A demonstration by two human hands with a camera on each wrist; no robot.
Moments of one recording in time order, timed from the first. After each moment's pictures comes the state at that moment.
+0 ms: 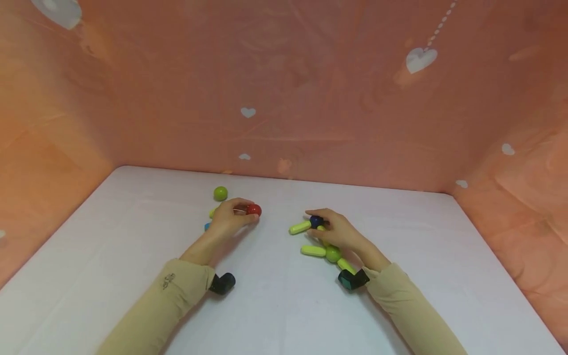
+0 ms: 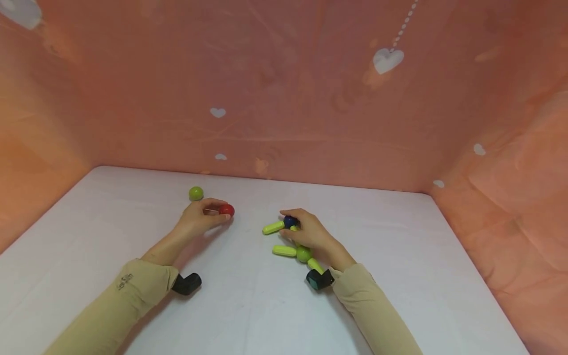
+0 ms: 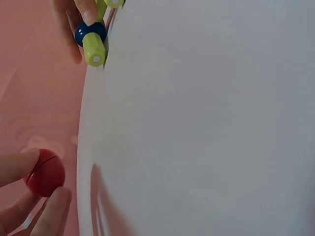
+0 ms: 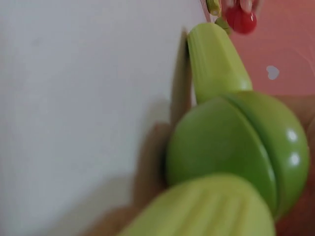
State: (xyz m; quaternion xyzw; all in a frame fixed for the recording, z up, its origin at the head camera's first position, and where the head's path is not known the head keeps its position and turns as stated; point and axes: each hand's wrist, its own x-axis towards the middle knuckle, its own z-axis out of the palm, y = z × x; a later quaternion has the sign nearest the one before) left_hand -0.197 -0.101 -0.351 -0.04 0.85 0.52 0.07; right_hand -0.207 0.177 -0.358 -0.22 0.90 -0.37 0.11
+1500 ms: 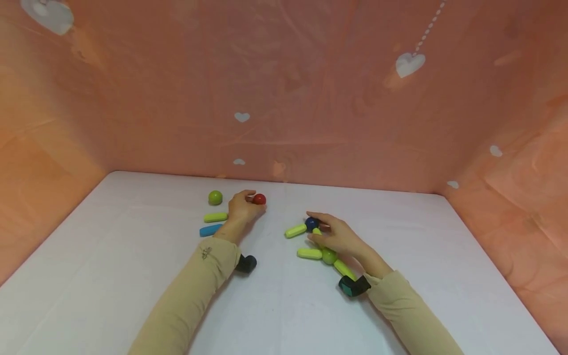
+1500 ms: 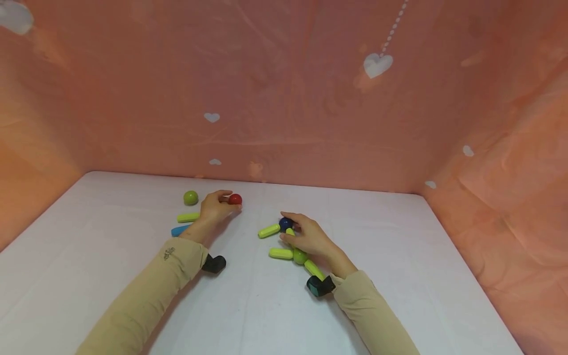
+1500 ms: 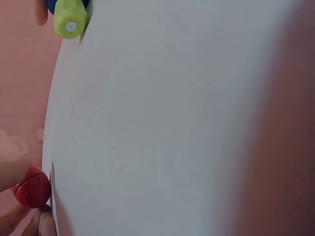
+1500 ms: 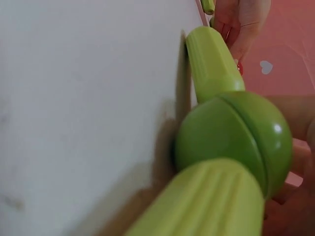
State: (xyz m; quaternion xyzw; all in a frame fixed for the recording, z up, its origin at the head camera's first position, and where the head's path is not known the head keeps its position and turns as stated) left_hand -0.248 -0.072 -0.372 -0.15 0.84 0.52 0.04; right_hand -0.205 0.180 -0.365 -0.20 0.89 -0.39 0.14
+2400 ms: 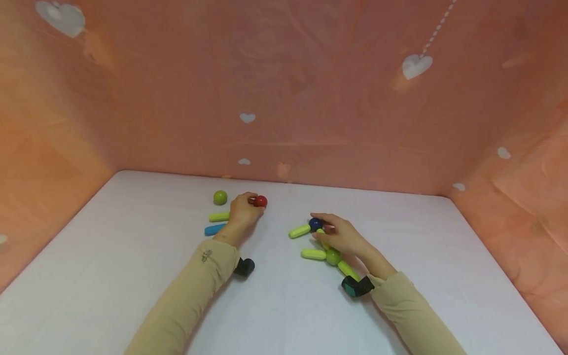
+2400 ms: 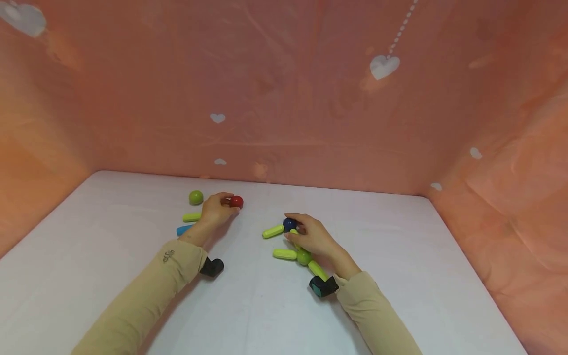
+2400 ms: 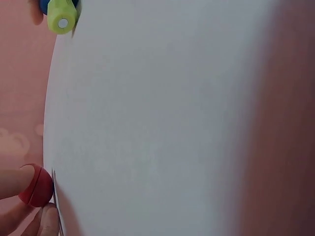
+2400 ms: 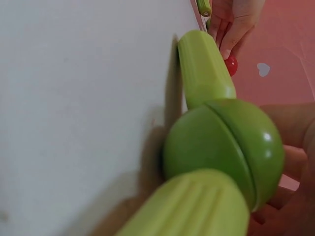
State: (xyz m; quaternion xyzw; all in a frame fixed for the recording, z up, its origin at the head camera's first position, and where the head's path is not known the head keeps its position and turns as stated) left_hand -0.236 -0.078 -0.366 -0.12 0.87 0.48 0.01; right_hand -0.205 0.178 -0.360 -0.20 0.89 -0.38 0.13
